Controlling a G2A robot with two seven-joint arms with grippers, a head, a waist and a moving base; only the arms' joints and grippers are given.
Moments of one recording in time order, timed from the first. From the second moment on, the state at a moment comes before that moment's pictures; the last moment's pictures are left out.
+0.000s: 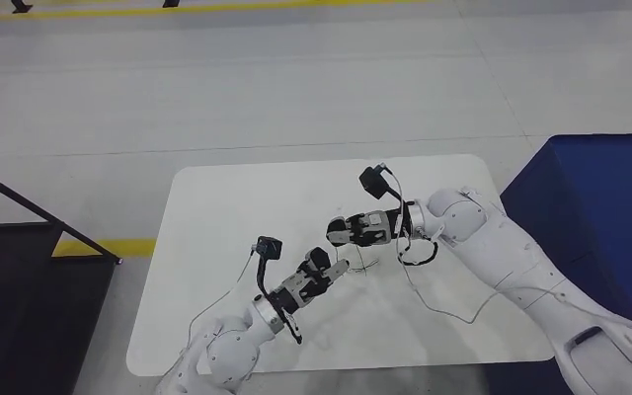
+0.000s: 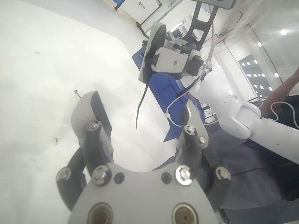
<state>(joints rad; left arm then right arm) 1.42 -1.23 -1.04 -1.79 0.42 -0.26 -0.25 -0.56 -0.99 0.59 -1.19 0.27 -0.93 0.89</state>
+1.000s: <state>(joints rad) 1.42 -1.24 -1.03 -1.78 0.46 -0.20 -0.24 -0.51 -1.00 0.51 -1.16 0.23 -0.96 0.86</state>
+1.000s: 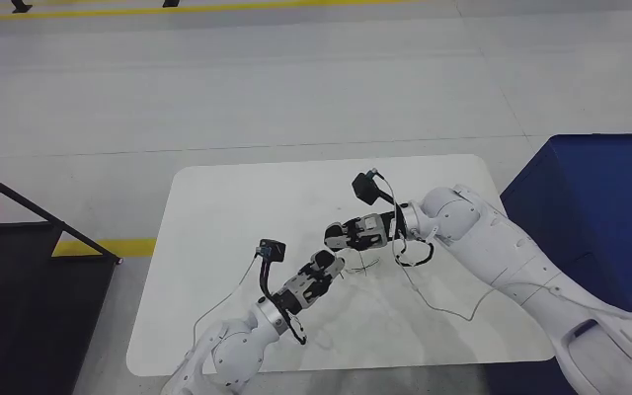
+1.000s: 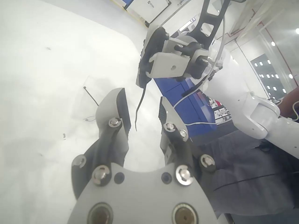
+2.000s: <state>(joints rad) 1.43 -1.25 -1.05 -1.76 0.40 -0.22 -0.24 -0.51 -1.01 0.51 -1.15 0.22 -0.97 0.85</state>
